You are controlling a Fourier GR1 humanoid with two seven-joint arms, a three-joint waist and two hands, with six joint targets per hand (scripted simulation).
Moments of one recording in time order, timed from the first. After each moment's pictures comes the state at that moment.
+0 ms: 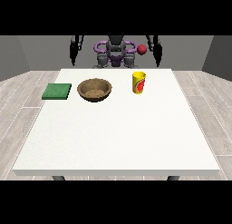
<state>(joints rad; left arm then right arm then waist) 0.00 0.07 0.02 -1.57 -0.01 0.01 0.00 -0.01 -0.12 0.02 -1.56 0.04 -0.02 -0.01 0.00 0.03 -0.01</state>
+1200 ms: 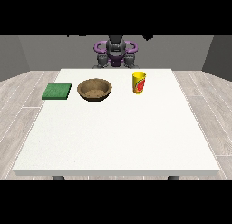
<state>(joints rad) -0.14 0.01 -0.06 -1.82 0.02 0.17 0.28 -0.02 -0.09 -0.03 -1.93 -0.14 -0.04 0.33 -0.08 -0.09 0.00</state>
